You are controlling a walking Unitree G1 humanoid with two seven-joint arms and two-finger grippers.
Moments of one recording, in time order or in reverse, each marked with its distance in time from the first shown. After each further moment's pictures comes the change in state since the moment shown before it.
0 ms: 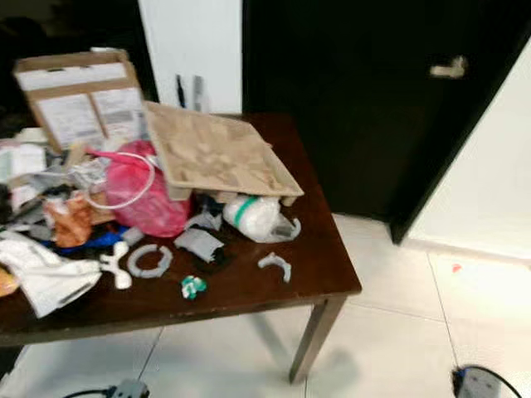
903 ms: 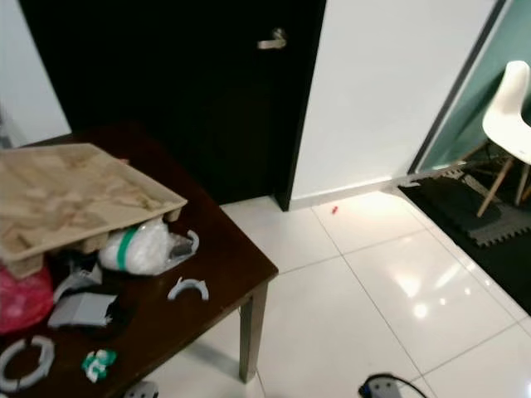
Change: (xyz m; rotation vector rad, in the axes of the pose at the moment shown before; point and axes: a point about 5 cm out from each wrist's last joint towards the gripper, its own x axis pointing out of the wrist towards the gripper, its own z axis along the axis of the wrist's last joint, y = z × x) left arm 0.024 -0.009 0.009 -0.046 0.066 0.211; right arm -0.018 0.074 -0.052 -0.634 0.103 0.326
